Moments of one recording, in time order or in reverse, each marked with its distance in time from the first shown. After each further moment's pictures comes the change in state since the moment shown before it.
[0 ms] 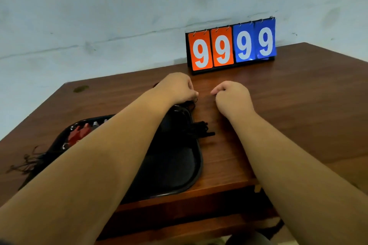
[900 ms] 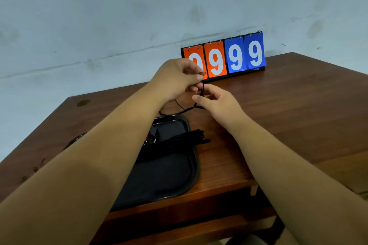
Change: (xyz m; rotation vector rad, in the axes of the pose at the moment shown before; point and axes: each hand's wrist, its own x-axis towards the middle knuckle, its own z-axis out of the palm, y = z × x) left_hand -0.040 0.025 -0.045 -0.729 0.176 0.195; right_hand -0.027 0.002 -0.001 0.454 -0.083 -0.309
